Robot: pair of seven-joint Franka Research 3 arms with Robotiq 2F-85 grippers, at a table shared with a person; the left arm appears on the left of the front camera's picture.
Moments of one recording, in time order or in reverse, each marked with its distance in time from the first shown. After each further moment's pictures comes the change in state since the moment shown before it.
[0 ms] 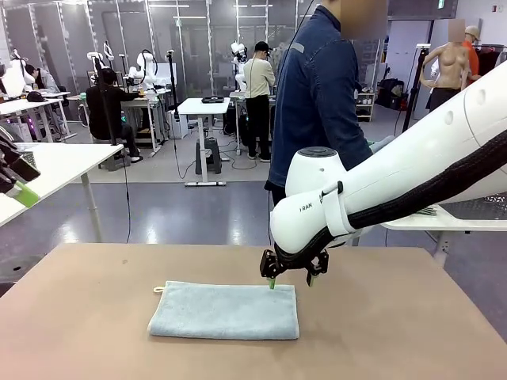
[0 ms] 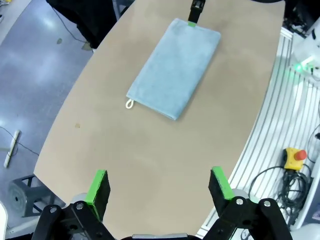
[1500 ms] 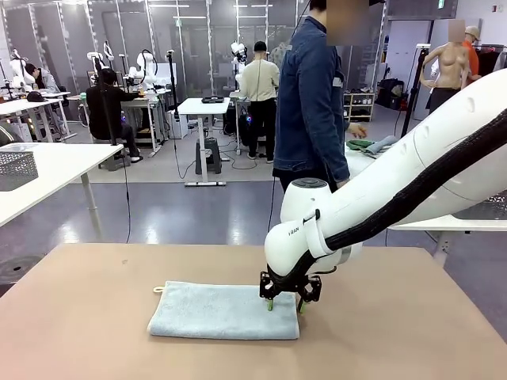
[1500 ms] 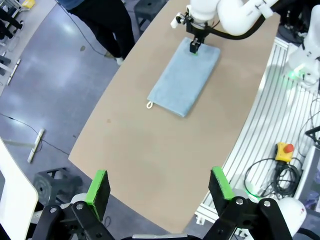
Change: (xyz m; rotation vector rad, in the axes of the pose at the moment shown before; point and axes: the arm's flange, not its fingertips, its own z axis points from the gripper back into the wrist) left arm 0.035 -0.018 0.176 0.095 -0.028 -0.017; right arm 0.003 0.002 -0.070 0.016 0.066 -0.182
